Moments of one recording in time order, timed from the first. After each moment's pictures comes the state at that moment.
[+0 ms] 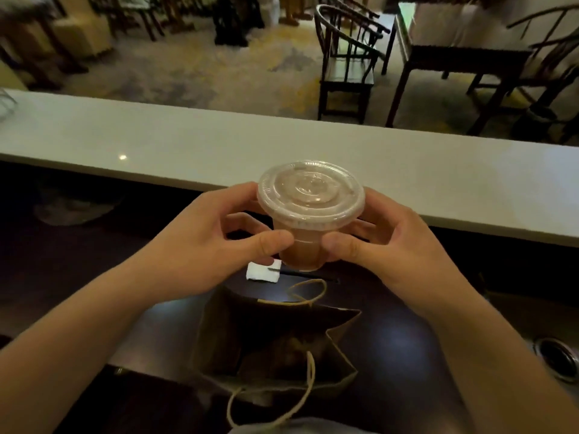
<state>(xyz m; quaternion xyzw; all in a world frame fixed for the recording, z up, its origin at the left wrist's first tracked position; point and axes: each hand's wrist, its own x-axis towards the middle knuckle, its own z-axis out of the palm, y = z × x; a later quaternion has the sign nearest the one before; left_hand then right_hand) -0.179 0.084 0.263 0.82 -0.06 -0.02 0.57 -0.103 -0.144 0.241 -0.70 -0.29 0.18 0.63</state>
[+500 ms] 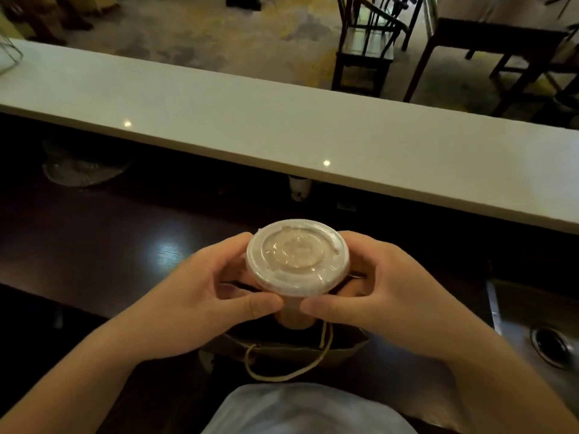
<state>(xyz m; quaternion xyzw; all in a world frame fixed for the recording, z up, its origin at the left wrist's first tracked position) -0.252 0.089 0.210 0.78 -0.02 -0.08 0.62 -0.154 -0.140 0.224 -0.74 -0.32 0.28 0.52</state>
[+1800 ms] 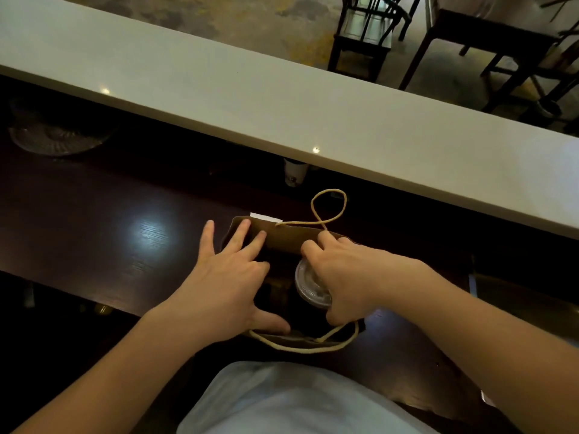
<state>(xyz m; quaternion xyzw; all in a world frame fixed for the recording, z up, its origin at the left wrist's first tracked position) -0.227 0.076 0.147 0.98 -0.02 -0.17 0.04 -0.123 -0.095 0.186 -0.84 -0.46 0.28 -0.08</state>
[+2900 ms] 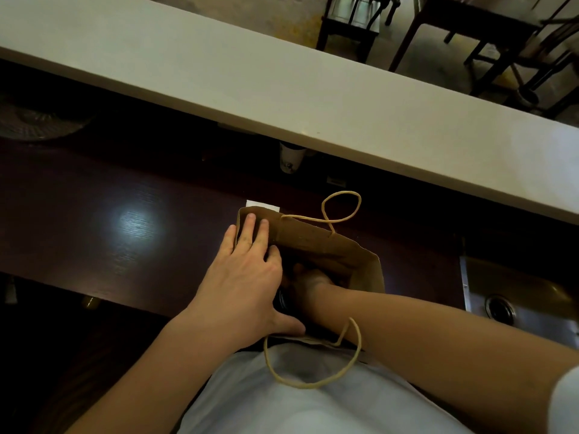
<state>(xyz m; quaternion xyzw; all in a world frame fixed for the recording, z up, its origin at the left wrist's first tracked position) -0.237 0.060 0.141 0.99 -0.01 -0.15 0.06 -0.150 -0.051 0.029 -0.76 -0.41 0.37 -0.34</state>
